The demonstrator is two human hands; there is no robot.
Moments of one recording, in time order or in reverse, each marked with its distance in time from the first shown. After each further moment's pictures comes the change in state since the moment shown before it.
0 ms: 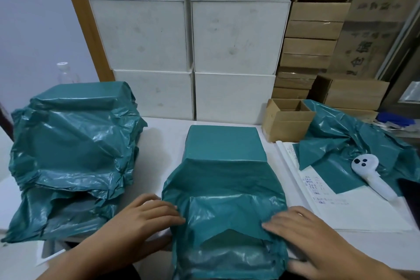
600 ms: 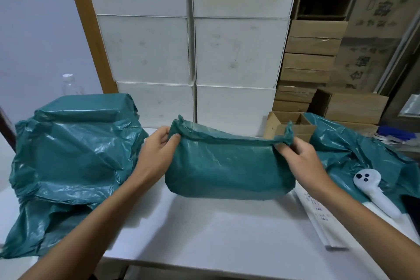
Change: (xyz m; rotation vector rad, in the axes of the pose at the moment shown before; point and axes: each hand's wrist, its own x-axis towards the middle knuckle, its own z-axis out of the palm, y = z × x) left_hand 0.138 -0.053 -0.041 -0.827 0.629 -0.812; right_hand 0.127 0.051 -0.082 0.865 0.634 0.762
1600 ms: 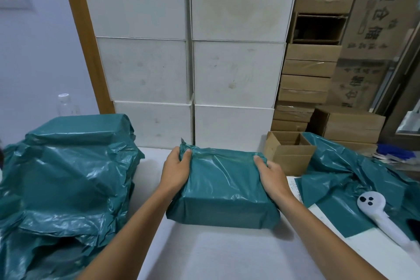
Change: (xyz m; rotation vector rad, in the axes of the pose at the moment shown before) left_hand 0.053 -0.035 0.052 0.085 0.050 -0.227; right_hand 0.063 0.056 0.063 -0.068 0.077 0.329
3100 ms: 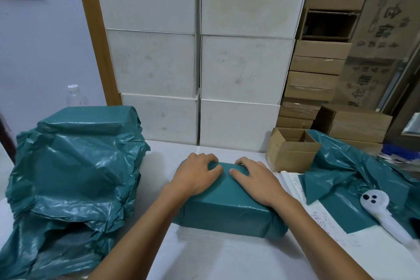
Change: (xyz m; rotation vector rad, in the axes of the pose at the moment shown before) left_hand -0.025 0.008 0.011 0.705 -0.330 0.263; right_hand -0.044 -0.030 0.016 -0.627 -0.290 -0.358
